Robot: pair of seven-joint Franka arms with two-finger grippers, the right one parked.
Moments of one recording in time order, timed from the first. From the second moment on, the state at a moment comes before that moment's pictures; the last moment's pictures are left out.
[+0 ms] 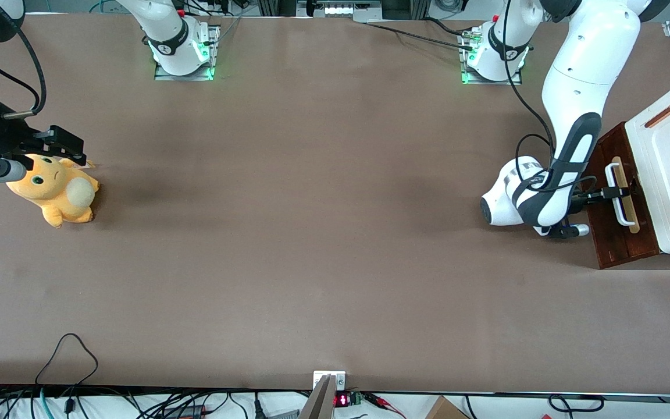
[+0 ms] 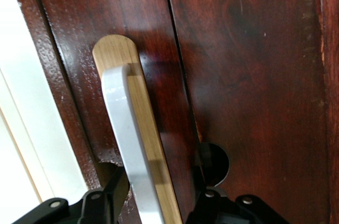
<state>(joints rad) -0.09 0.71 -0.06 -1.93 1.31 1.41 -0.89</state>
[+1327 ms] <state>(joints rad) -0.09 0.71 -0.06 -1.92 1.32 1.38 -0.90</state>
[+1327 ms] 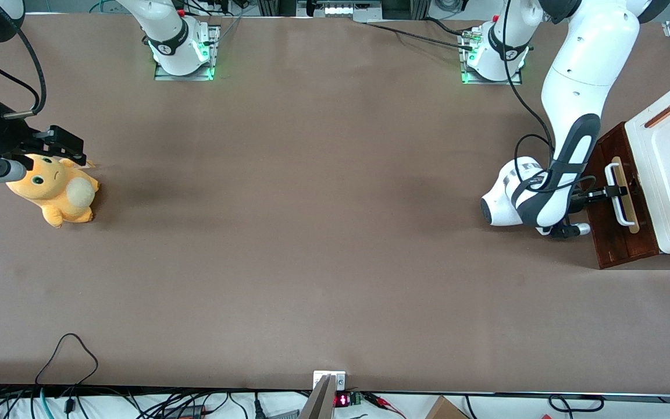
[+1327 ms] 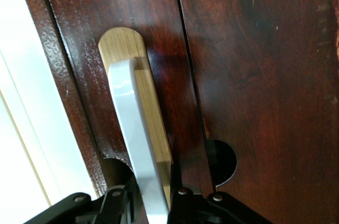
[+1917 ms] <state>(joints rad) -0.09 0.71 -0.06 -1.92 1.32 1.38 -0.90</state>
